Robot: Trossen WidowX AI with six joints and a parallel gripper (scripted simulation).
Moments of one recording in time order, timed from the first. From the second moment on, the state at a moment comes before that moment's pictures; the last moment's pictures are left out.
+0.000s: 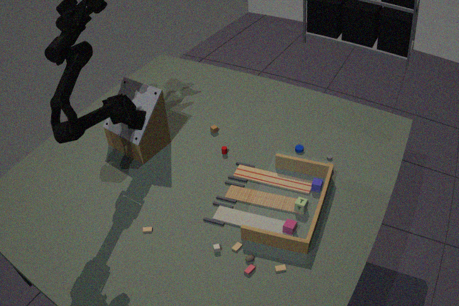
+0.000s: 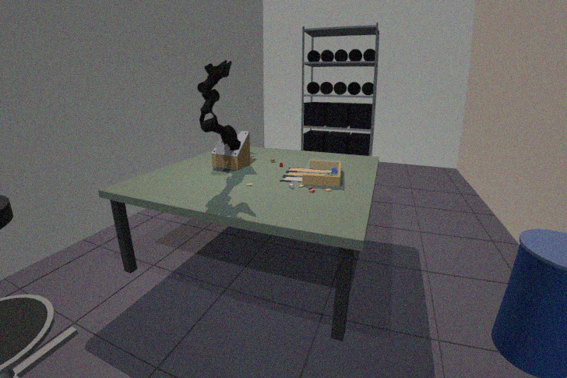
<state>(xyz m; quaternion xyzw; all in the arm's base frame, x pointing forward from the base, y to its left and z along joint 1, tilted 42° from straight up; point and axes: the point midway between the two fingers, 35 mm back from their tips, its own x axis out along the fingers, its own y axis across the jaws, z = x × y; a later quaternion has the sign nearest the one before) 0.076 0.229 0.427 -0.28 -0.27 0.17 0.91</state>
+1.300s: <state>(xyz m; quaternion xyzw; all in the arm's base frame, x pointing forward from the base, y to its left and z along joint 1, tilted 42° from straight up) 0.332 0.012 0.064 -0.33 0.30 -0.17 0.88</state>
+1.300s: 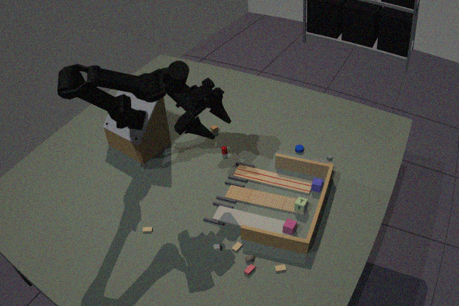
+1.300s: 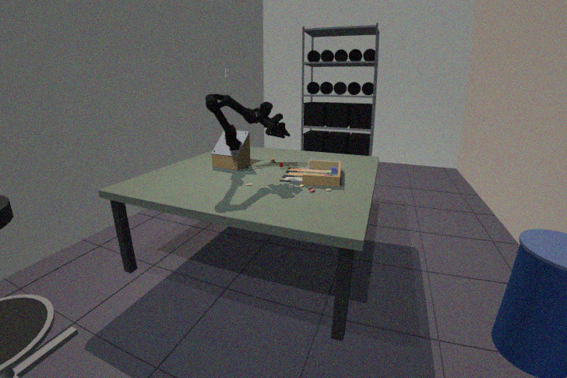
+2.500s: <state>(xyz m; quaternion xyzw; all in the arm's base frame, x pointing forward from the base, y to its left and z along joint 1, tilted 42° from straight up) 0.385 -0.093 -0.012 -0.27 0.69 -0.24 0.63</state>
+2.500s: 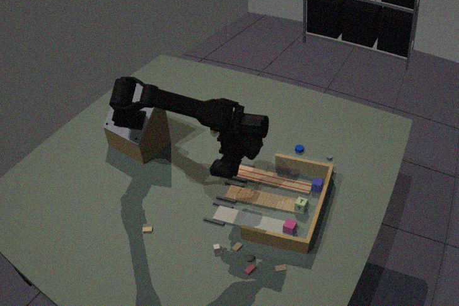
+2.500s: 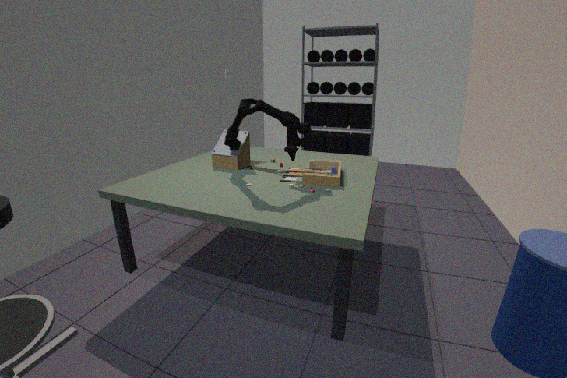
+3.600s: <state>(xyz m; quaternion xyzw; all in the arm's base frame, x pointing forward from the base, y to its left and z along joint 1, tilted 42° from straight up) 0.382 -0.124 -0.047 -0.26 0.71 -0.24 0.61</state>
